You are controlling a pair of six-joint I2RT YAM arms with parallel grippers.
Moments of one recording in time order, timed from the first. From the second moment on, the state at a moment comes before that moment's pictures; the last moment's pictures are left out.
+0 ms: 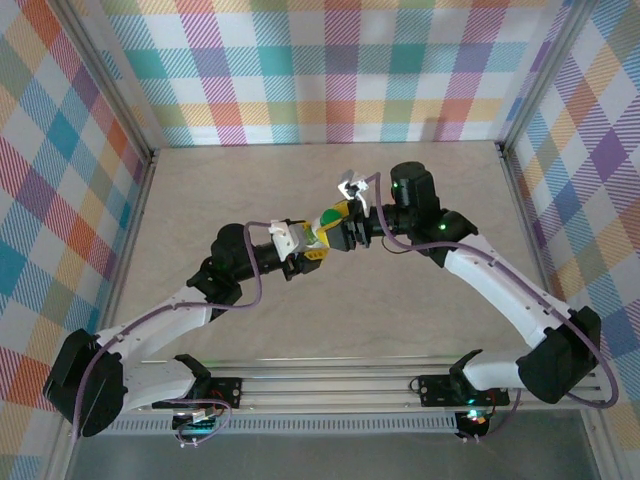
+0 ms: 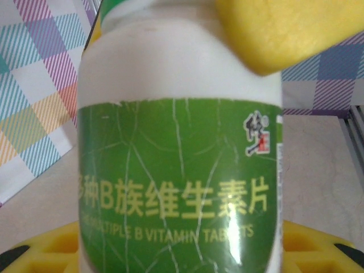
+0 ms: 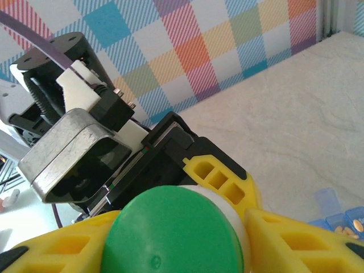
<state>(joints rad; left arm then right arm) -0.62 1.14 0.64 0.41 0.52 0.24 0.62 1.32 1.21 -0.30 -0.81 0.07</state>
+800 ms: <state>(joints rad) -0.65 1.20 0.67 0.35 0.46 0.26 0.63 1.39 1.21 -0.29 -0.79 0.10</state>
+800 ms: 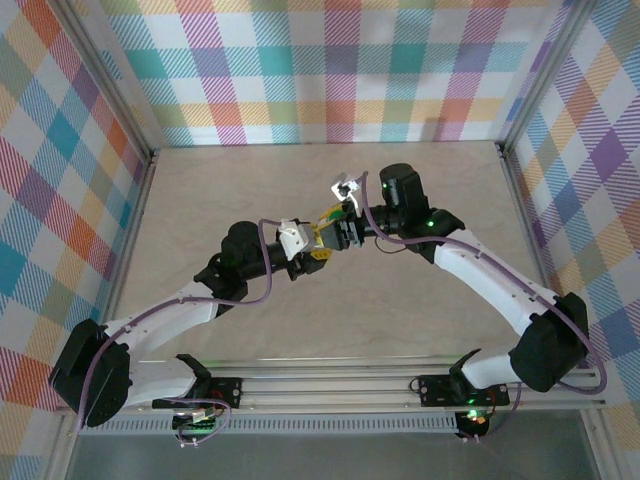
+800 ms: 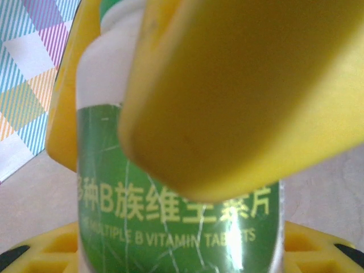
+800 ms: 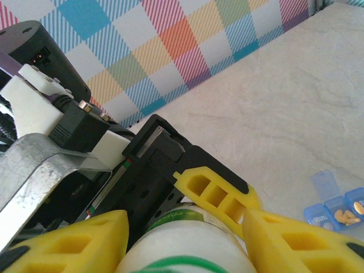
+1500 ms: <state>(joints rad) -0.67 1.09 0.60 0.40 0.25 0.29 0.71 1.40 1.23 -0.46 -0.20 0.19</state>
